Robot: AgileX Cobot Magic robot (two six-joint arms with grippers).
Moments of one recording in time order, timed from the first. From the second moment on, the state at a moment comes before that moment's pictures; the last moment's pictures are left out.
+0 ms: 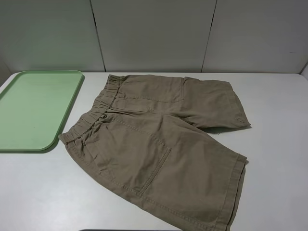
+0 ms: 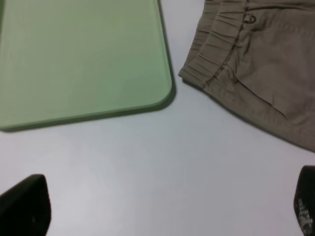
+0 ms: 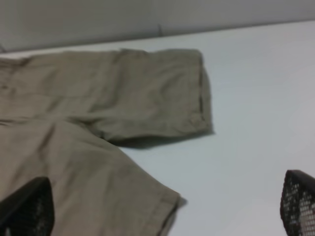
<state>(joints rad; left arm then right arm) 0.04 0.16 -0.58 -0.02 1.09 0.17 0.03 0.01 -0.55 0.13 1.02 0.10</state>
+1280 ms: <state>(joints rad) -0.74 1.18 -0.86 0.31 1.03 0.61 0.79 1.17 -0.82 0.02 0.96 -0.36</state>
